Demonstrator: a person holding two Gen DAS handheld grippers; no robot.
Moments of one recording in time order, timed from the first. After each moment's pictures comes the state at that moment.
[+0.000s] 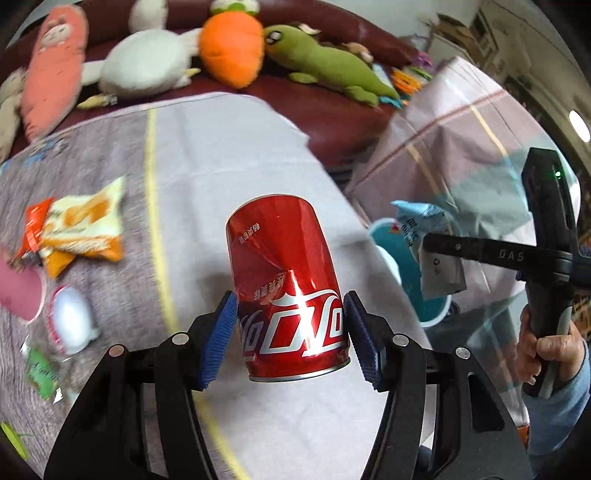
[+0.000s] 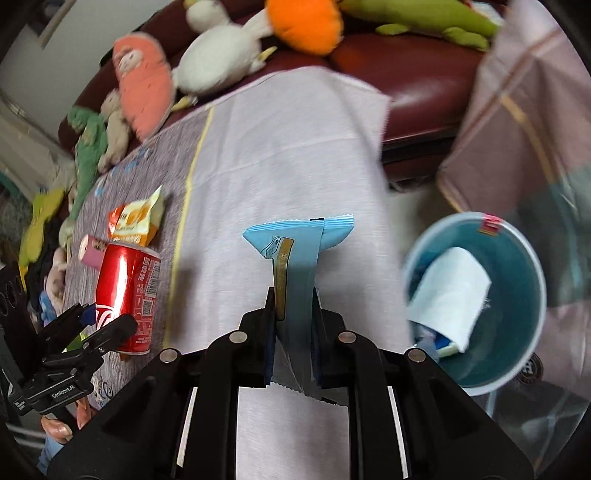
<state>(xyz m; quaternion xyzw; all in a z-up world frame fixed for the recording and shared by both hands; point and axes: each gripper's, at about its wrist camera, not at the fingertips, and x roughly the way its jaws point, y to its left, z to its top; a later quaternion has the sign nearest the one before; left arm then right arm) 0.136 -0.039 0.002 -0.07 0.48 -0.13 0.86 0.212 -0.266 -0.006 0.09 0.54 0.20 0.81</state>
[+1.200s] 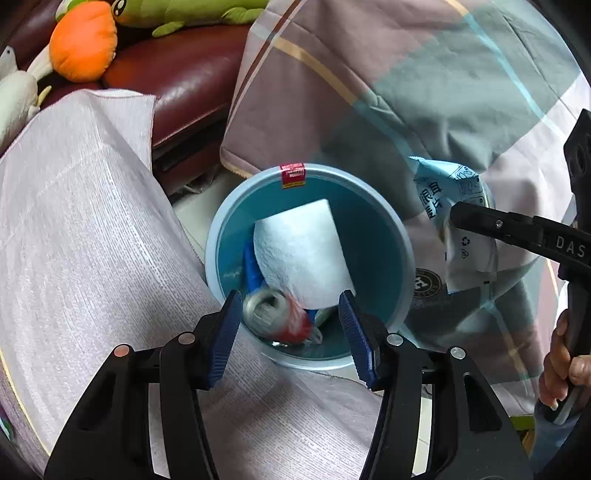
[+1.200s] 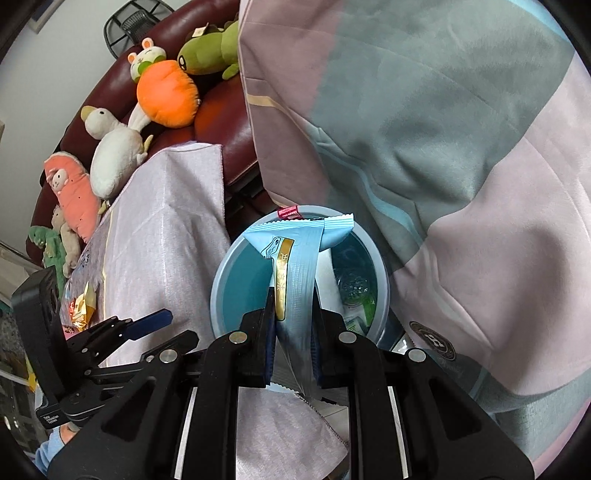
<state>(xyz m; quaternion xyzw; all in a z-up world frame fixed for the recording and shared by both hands) 0.209 -0.267 -0.075 0.06 0.56 -0.23 0.80 0.200 -0.493 -0.050 0.22 0.51 0.07 0.83</state>
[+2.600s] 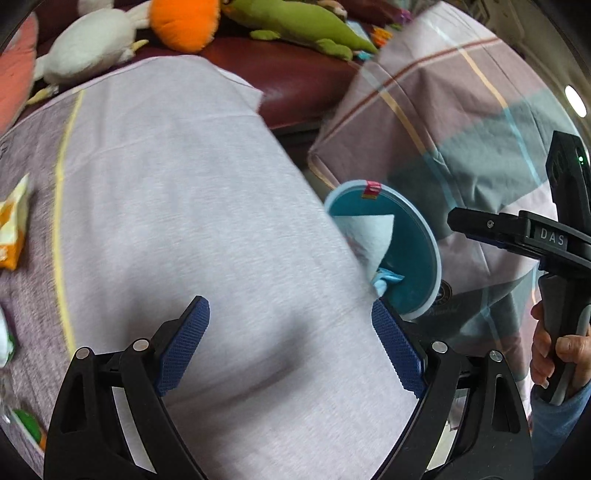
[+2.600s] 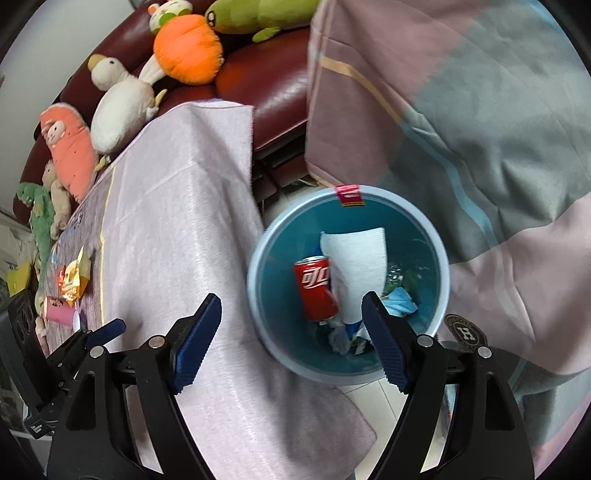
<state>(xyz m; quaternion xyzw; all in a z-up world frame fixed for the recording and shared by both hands) 0.162 -0.112 -0.040 -0.05 0.53 -0.16 0.83 0.214 -0.385 -0.031 0.14 0.55 0.09 0.82</state>
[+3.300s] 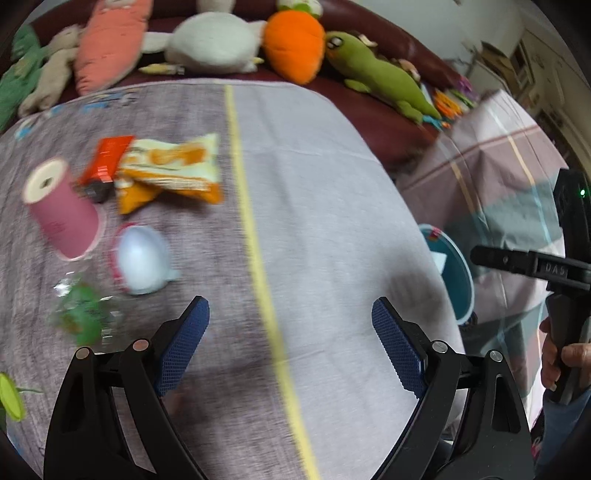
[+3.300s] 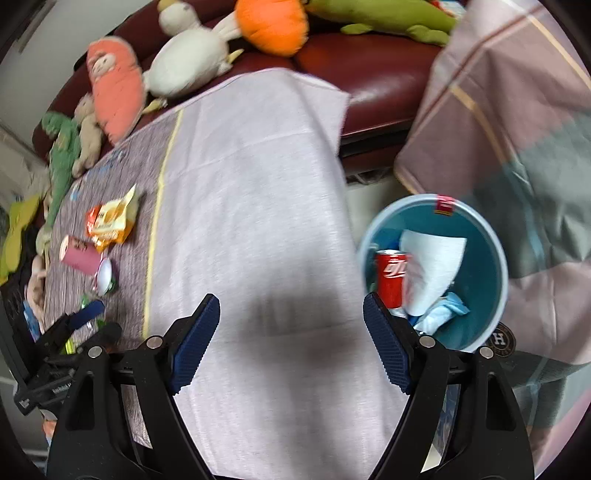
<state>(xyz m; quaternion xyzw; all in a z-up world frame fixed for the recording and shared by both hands) 0.090 0.059 -0.012 -0.13 0.48 -0.05 0.87 0.189 -0.241 0.002 0.05 0.56 0.15 0.81</state>
